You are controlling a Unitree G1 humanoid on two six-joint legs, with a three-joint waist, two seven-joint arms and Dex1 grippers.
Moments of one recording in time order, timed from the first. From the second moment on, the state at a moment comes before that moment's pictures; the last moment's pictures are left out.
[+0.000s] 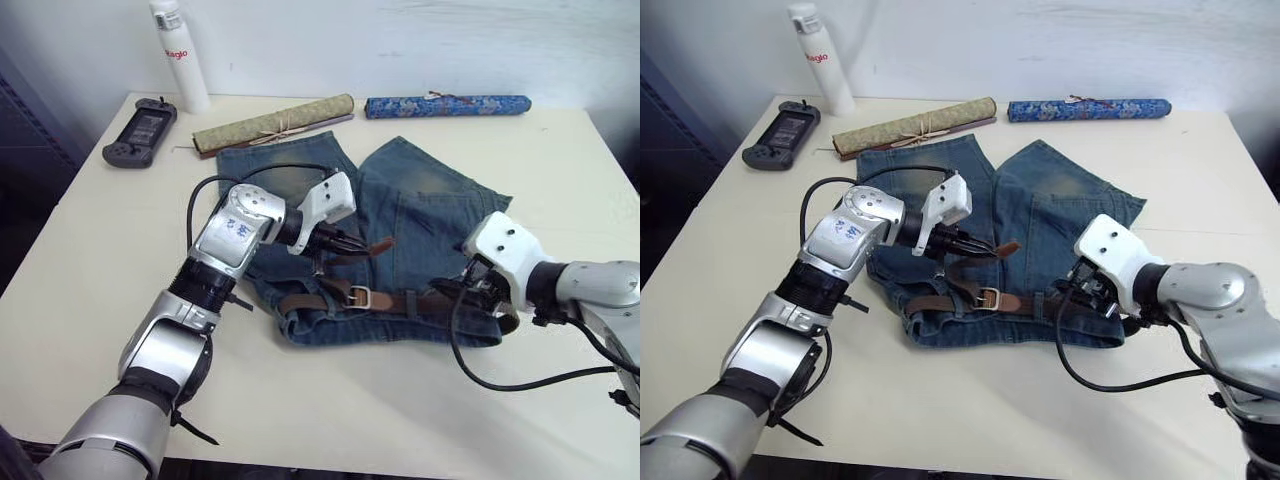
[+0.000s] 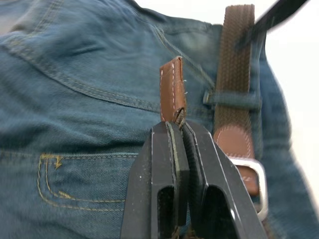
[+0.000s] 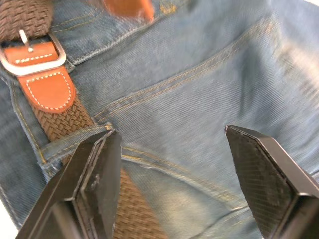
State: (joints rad) left arm -1.01 0.34 -0.35 0.33 -0.13 0.46 -1.13; right arm -0.32 -0.98 -0.06 -0.66 0.26 0.92 0.83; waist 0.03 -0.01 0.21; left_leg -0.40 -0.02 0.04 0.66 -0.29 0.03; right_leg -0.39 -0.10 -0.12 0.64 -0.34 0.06
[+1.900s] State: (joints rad) left arm -1.04 0.34 -0.39 0.36 0.02 0.21 -1.15; right arm -0.34 -0.86 0.19 -0.46 0.13 0.73 0.74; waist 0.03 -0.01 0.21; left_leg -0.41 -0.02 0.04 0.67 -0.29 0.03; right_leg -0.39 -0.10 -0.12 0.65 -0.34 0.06
